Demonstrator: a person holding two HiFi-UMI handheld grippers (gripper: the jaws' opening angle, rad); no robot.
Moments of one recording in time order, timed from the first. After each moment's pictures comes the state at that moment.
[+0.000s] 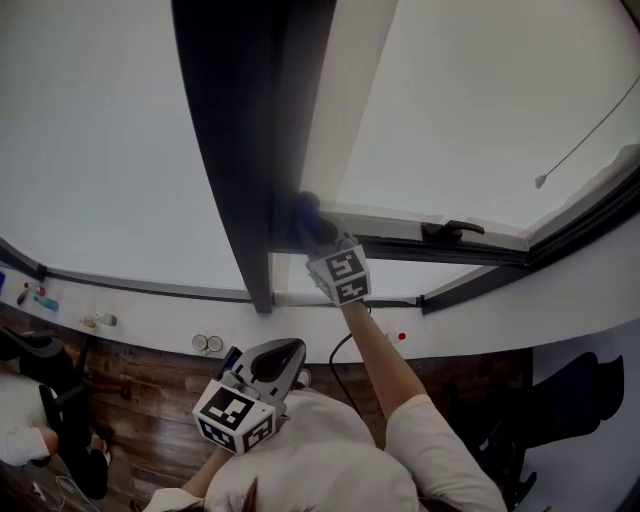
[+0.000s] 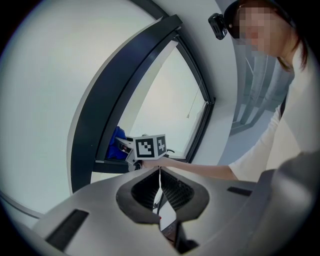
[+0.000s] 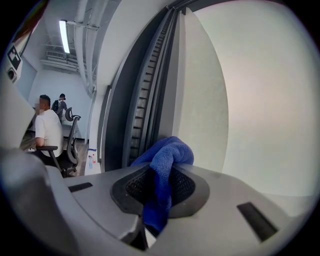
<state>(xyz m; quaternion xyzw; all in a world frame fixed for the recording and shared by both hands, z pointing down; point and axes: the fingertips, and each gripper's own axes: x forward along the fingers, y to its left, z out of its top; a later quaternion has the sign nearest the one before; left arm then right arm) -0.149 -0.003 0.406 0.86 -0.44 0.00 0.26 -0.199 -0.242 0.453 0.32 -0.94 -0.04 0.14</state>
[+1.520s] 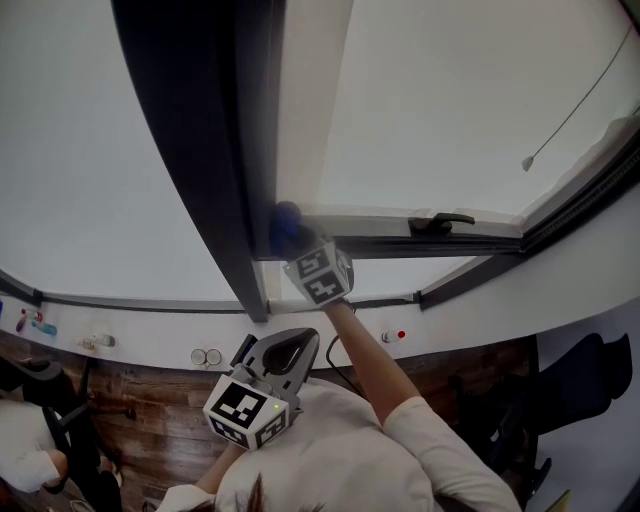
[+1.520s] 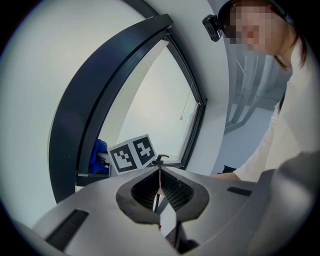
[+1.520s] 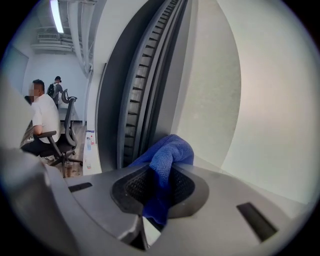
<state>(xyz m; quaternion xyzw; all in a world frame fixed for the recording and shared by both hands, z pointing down) -0.118 -0.039 0.396 0.89 -0.41 -0.02 0.22 -0.197 -0.251 0.487 0.34 -0.91 -0.03 0.26</state>
